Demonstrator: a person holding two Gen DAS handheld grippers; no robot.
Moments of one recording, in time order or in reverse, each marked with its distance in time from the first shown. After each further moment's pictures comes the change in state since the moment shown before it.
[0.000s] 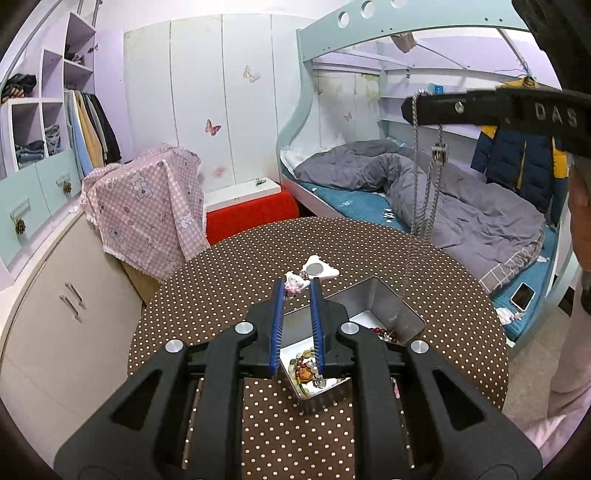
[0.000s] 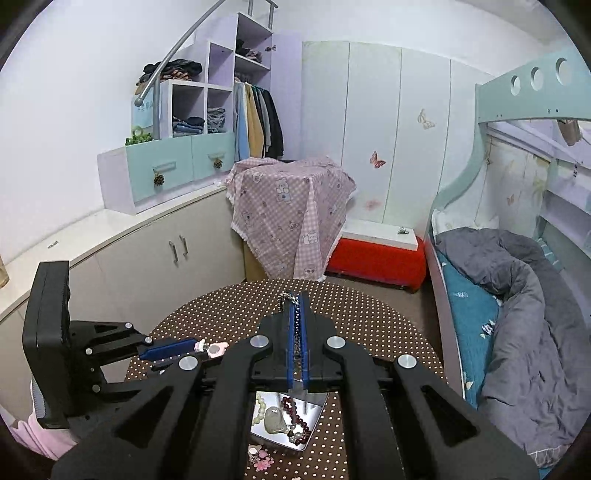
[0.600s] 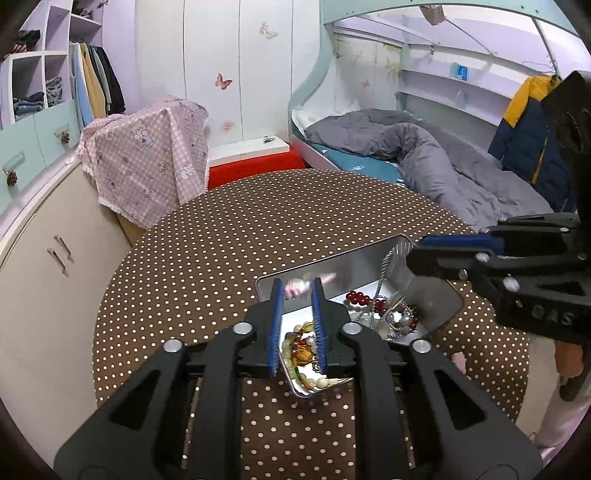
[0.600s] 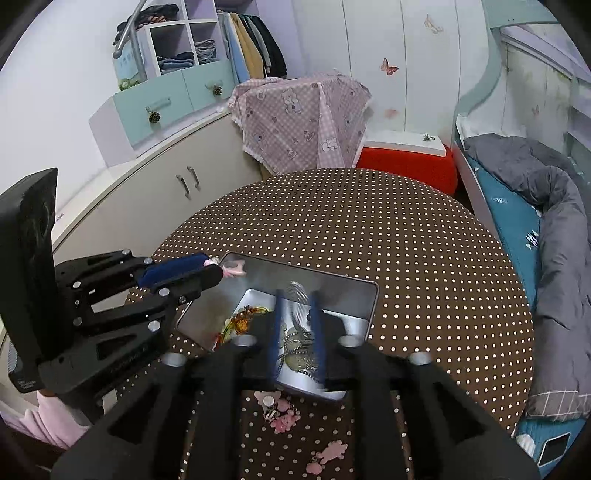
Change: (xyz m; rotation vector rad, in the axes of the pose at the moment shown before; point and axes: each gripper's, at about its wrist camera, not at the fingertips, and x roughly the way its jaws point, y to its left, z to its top) left arm 0.054 0.007 -0.027 -0.083 0.142 0.016; right arm 0.073 -0.002 -0.080 0.133 0.281 0.106
